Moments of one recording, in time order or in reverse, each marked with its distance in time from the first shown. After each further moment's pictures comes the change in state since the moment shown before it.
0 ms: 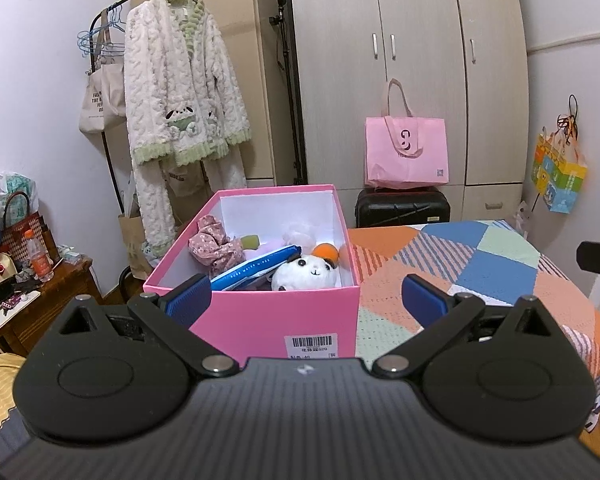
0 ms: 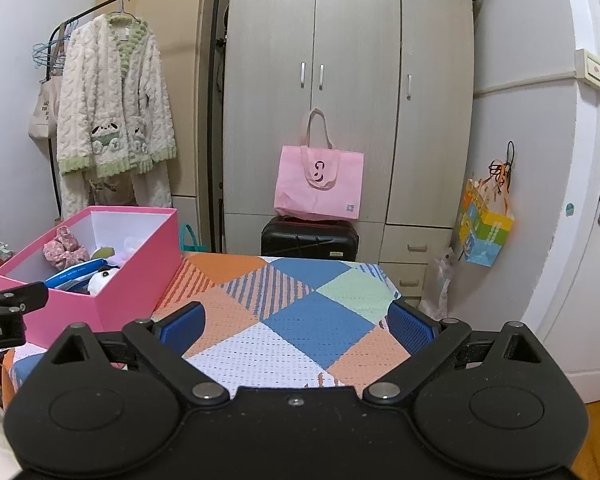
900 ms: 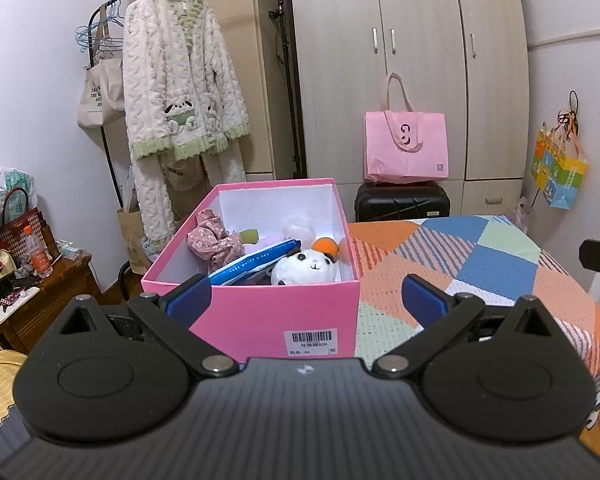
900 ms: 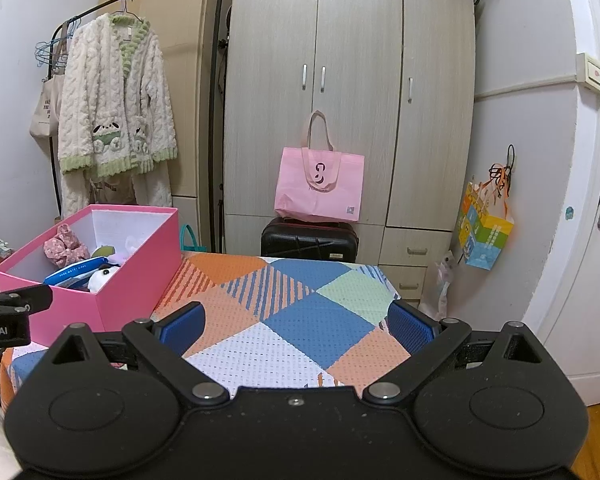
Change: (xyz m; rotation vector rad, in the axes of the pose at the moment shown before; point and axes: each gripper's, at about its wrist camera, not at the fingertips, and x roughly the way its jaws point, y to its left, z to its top) left arm 0.000 0.000 -0.001 -0.006 0.014 0.000; right arm 0.000 0.001 -0.003 -0.008 -0.007 -0.004
